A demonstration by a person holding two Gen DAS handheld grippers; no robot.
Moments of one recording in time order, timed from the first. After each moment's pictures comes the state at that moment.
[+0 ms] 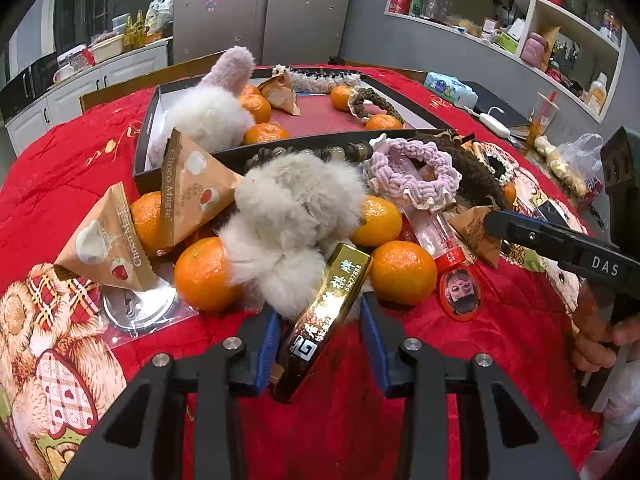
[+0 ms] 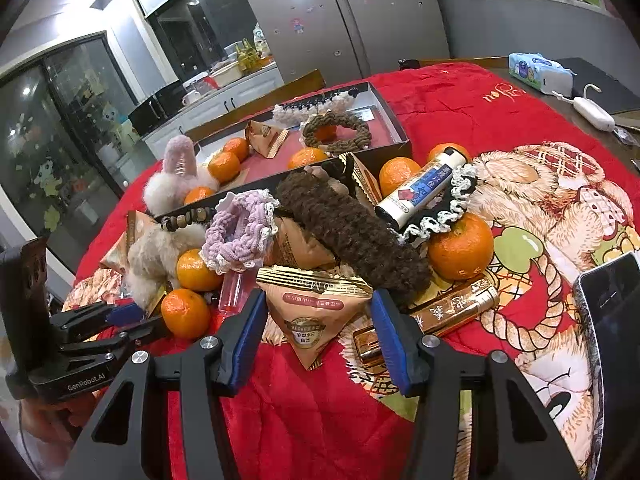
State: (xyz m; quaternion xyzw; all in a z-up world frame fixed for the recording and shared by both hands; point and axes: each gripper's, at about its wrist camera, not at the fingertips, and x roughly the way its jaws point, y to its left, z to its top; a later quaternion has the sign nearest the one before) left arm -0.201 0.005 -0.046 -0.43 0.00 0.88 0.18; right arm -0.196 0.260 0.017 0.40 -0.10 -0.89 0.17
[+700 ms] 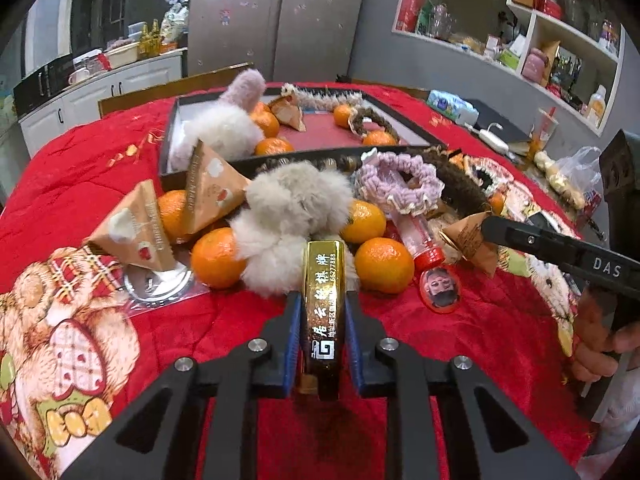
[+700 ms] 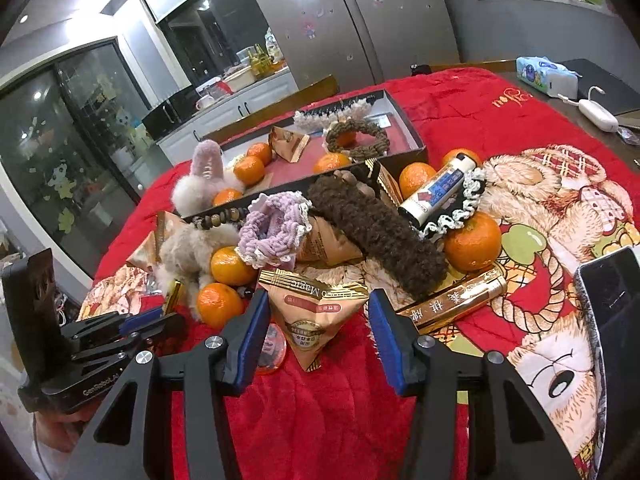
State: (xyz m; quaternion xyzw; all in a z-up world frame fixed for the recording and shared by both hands) left arm -0.170 0.000 -0.030 -0.40 -0.02 0.90 0.16; right arm -0.176 0.257 0.035 0.39 -0.11 -0.90 0.19
